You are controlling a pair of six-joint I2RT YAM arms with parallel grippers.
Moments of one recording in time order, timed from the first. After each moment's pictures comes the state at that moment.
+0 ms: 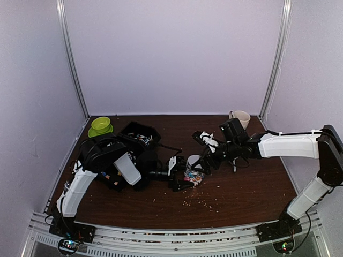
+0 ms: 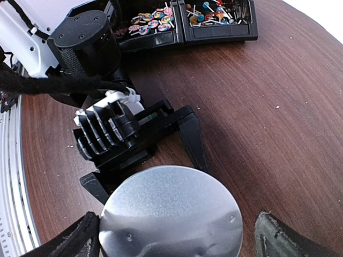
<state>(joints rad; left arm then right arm) -0.83 2.45 1.10 1.25 0.77 0.07 0.67 1.55 0.94 -0.13 -0.39 -0.15</state>
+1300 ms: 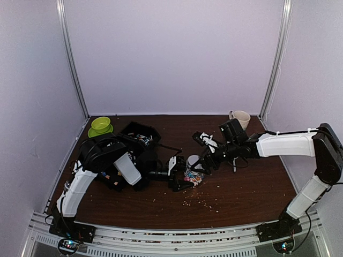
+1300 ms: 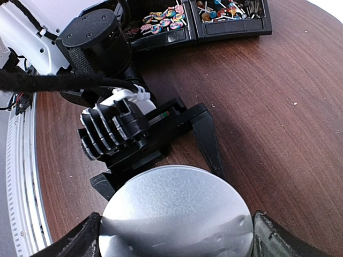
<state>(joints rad) -0.83 2.45 1.10 1.25 0.78 0.07 0.65 1.59 0.94 -0.12 -0.49 -0.12</state>
